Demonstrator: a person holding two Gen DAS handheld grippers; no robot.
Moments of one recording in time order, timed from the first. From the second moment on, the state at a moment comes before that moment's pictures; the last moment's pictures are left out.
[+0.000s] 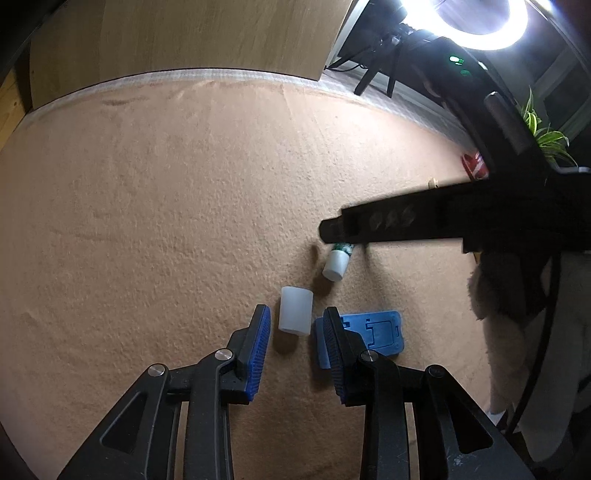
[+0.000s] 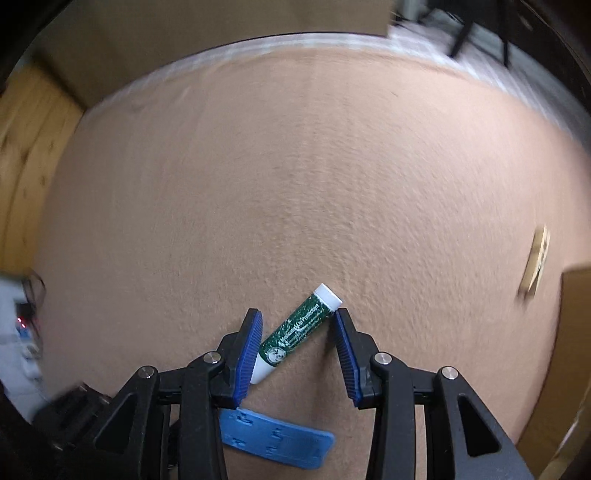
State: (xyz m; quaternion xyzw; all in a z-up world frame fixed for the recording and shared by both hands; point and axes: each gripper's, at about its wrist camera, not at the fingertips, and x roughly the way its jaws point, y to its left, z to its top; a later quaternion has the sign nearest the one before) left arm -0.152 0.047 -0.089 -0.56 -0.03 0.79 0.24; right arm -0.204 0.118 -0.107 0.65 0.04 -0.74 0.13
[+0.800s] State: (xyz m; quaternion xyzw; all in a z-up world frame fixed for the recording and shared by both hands) left arm -0.157 0.085 -0.102 -0.56 0.04 0.80 0.22; right arm -0.177 0.175 -0.103 0.61 0.01 -0.77 0.15
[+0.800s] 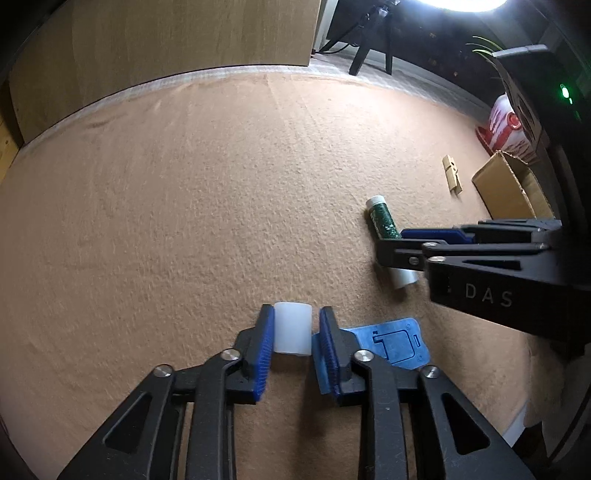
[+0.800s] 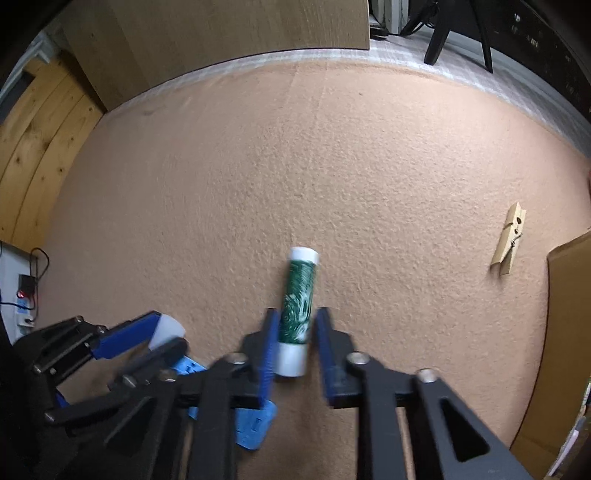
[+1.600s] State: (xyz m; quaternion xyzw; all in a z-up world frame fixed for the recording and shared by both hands) left arm -0.148 0.050 -0.057 -0.54 -0.06 0.81 0.23; right arm -0.102 0.301 -0.042 0.54 -0.12 -0.82 0.15
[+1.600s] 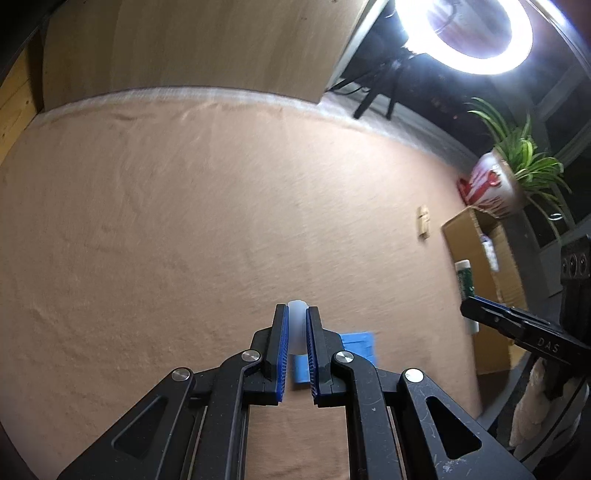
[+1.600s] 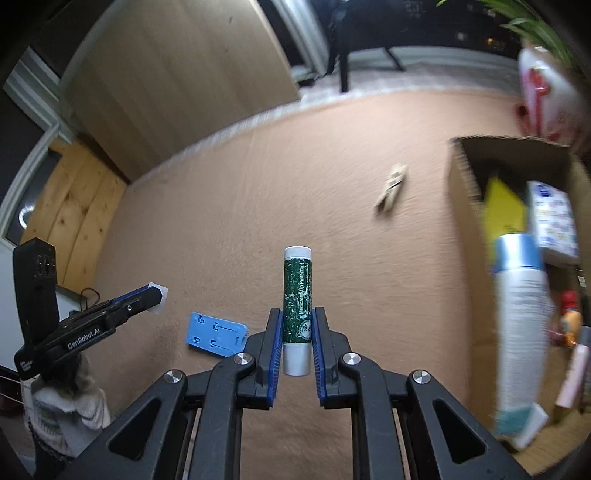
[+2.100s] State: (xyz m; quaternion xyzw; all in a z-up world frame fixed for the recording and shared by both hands) left arm -0.127 0.188 -0.008 -0.51 -0.02 0.78 0.36; right arm -0.047 0.410 -0.011 0.50 -0.14 -0.85 0.03
